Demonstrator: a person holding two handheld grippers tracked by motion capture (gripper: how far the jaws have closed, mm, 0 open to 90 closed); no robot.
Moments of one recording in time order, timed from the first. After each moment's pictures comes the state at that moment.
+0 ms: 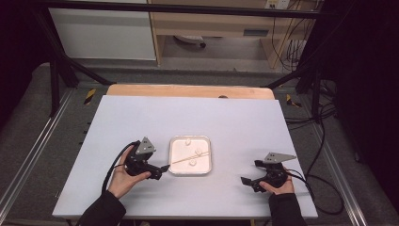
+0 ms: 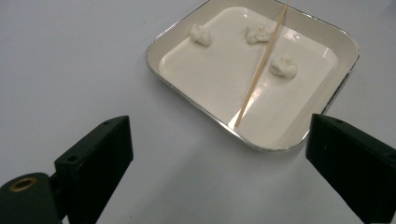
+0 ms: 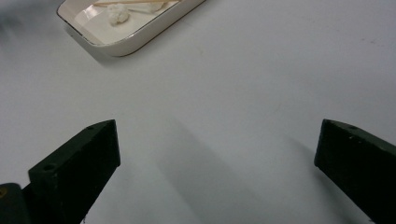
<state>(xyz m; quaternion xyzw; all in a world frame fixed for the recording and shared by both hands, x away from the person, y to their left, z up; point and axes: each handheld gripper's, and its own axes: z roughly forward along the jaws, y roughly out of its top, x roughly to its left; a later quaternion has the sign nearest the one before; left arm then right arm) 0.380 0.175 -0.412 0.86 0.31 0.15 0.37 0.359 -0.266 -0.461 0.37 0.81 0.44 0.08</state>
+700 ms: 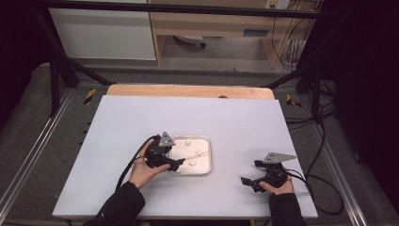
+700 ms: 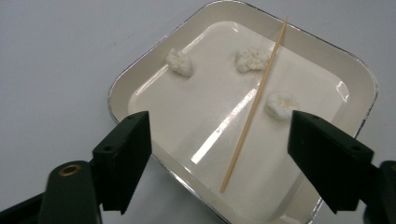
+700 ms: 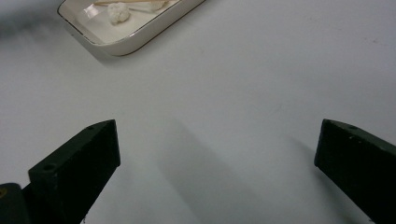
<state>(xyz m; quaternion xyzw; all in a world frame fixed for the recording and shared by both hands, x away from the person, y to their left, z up) 0.409 0.128 -0.422 0.87 0.31 0.14 0.35 0.360 -0.266 -0.461 0.37 0.81 0.44 0.07</state>
